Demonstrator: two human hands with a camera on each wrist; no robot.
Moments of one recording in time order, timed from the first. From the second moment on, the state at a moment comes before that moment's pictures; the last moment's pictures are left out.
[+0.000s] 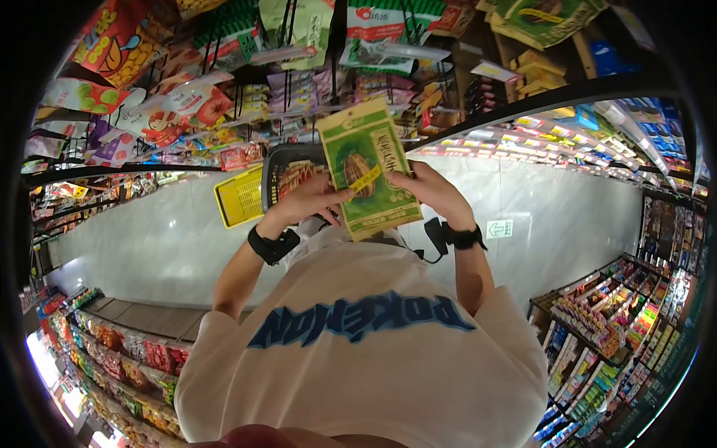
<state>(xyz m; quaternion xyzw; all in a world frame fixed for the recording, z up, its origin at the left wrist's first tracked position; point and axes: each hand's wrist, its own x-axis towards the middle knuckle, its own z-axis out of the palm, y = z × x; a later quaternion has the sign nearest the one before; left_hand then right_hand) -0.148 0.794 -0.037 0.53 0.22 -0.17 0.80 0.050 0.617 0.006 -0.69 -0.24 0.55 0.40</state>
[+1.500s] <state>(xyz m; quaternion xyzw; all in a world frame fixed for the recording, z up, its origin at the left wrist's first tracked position) -0.213 0.781 -0.620 0.47 0.39 -0.13 0.78 -0.128 0.627 -0.737 -0.84 -0.34 0.38 0.19</state>
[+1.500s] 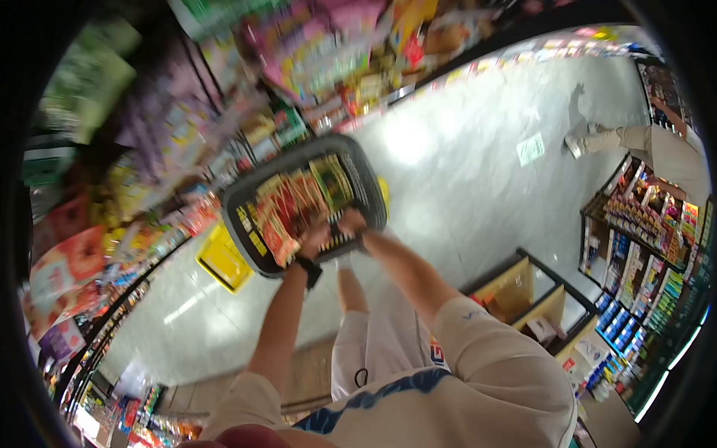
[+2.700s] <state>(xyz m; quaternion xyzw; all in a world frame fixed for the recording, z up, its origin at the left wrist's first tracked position) 0.222 0.807 0.123 0.84 0.15 0.31 0.42 0.307 0.665 0.095 -0.82 -0.22 -0.12 0.51</state>
